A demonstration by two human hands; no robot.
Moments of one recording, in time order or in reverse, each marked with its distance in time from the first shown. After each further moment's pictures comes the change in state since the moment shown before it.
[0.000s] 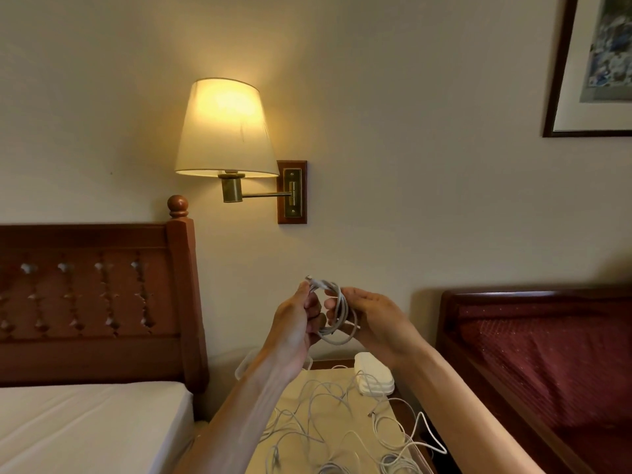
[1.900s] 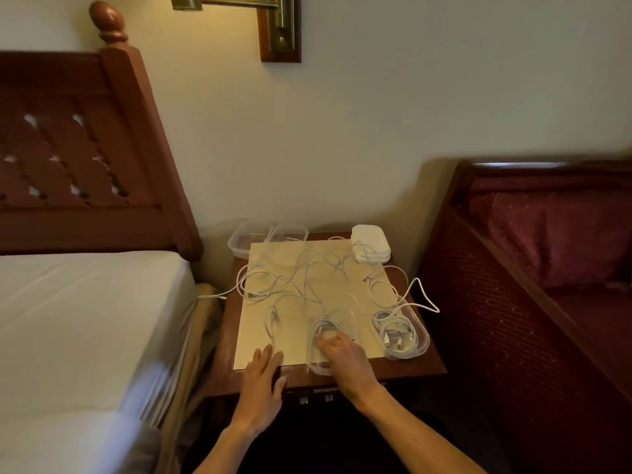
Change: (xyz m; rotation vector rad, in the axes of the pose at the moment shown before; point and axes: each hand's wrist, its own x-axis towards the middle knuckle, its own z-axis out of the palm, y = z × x) left_hand -0.071 -0.353 -0.194 1.204 -0.126 -0.110; right_hand -0.054 0.356 -0.058 -1.563 -0.203 -0.001
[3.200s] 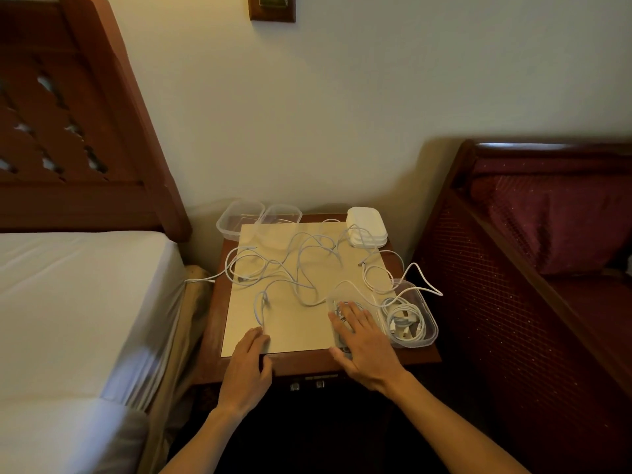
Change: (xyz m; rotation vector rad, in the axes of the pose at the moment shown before) left_hand 0.013 0.000 -0.005 -0.035 0.096 0.014; right_hand -0.019 0.054 -0.007 0.085 -0.022 -0.014
